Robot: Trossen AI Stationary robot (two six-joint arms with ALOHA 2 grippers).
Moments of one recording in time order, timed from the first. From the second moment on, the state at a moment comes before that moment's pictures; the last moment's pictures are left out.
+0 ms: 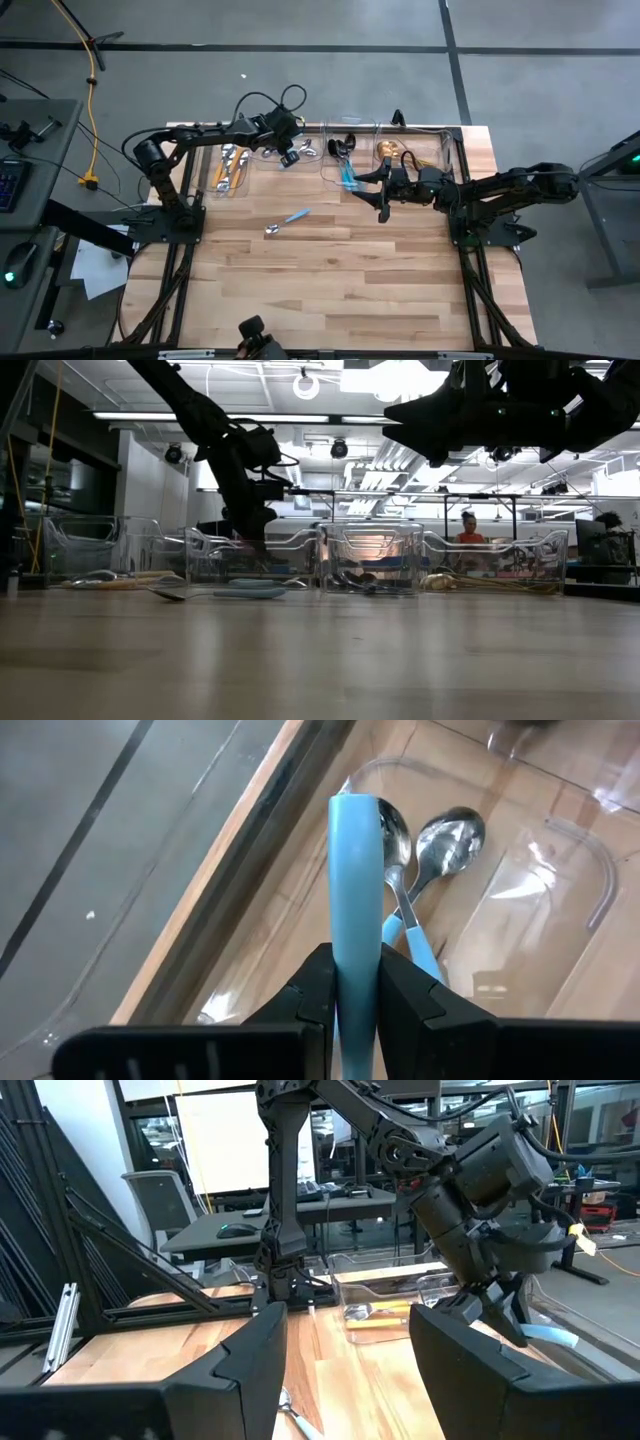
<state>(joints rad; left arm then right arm) 0.64 1.75 1.12 -0.34 -0.19 0.22 -0.14 1.26 0.37 0.99 -0.06 0.07</state>
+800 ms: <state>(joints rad) 0.64 1.75 1.12 -0.35 -0.08 0.26 -0.14 1.26 0.37 0.99 -0.05 0.07</state>
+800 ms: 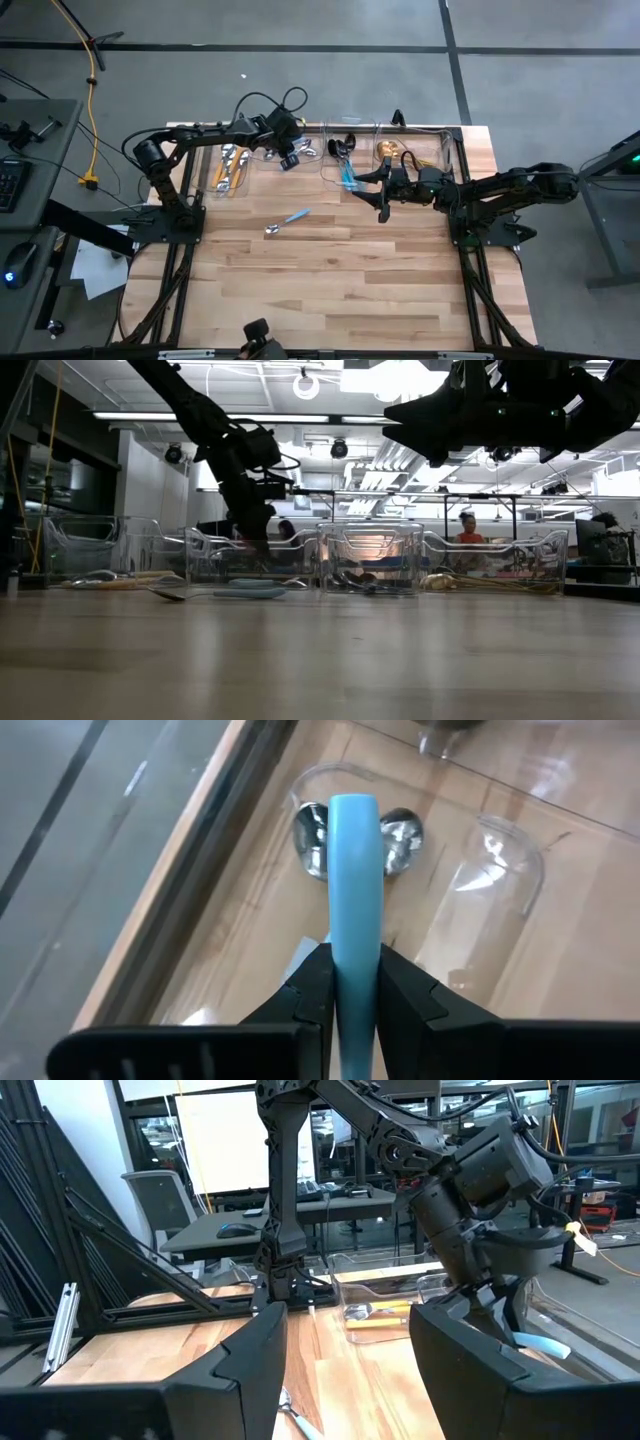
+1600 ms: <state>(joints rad) 0.64 1.76 1.07 -0.41 -0.05 0.29 -0.14 1.26 0.37 0.99 -0.05 0.07</state>
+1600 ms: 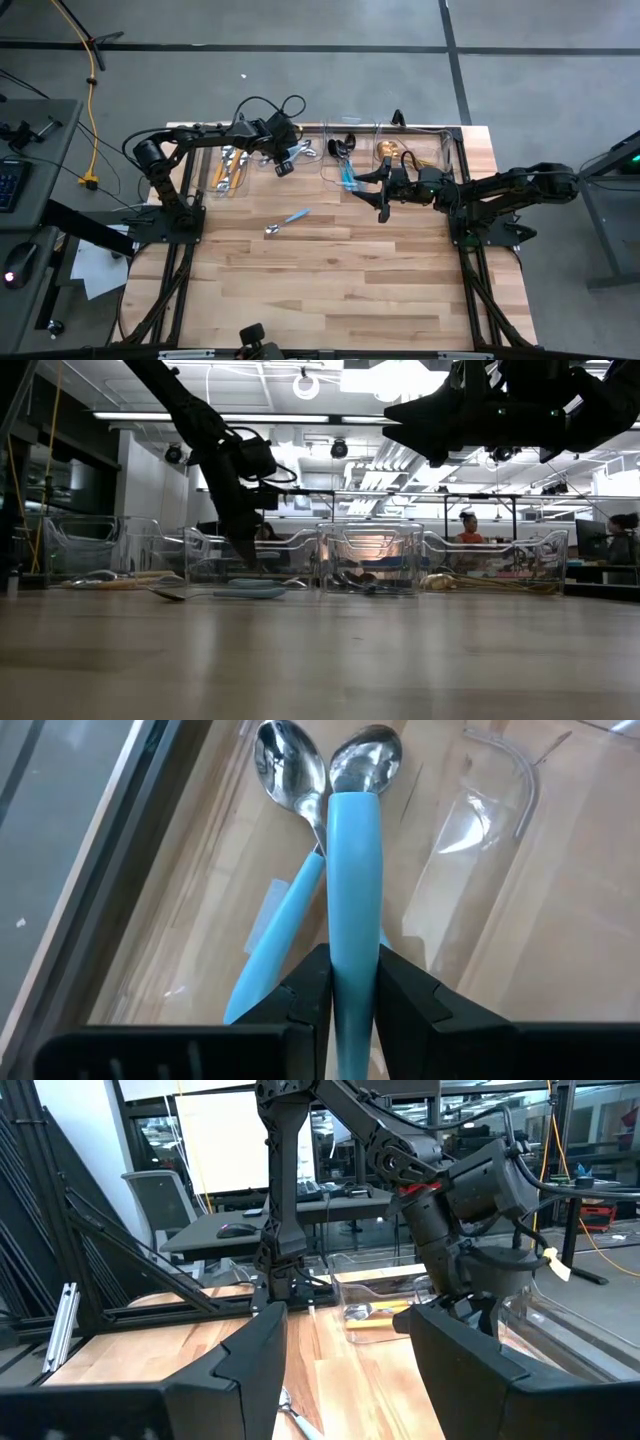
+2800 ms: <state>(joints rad) 0.64 1.69 1.19 -0.50 -0.11 0.25 -0.14 1.26 0.37 0.98 -0.01 0.06</state>
